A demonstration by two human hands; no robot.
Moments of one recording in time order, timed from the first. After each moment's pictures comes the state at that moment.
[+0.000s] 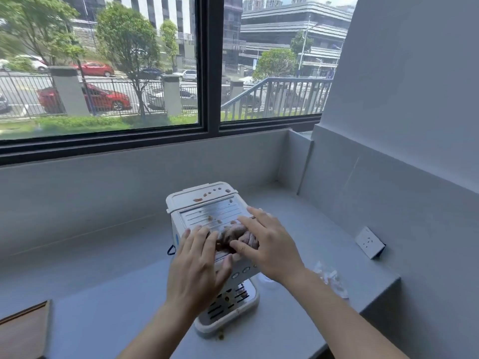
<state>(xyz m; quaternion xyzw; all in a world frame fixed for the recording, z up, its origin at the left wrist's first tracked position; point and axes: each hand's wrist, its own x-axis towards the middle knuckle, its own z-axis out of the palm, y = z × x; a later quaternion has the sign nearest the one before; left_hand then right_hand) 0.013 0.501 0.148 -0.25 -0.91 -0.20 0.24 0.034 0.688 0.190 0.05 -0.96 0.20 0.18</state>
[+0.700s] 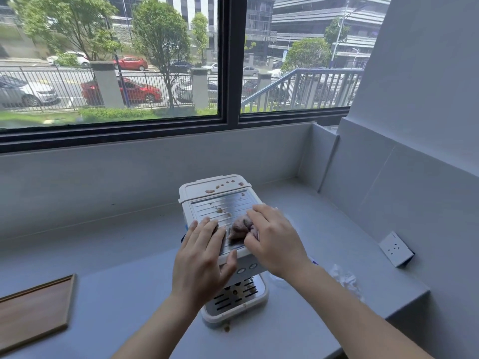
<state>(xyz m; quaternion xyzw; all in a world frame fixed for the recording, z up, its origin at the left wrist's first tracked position) 0.013 0.506 0.138 -0.23 -0.90 -0.20 0.31 0.022 0.687 0.191 0.10 -0.96 0.18 0.20</state>
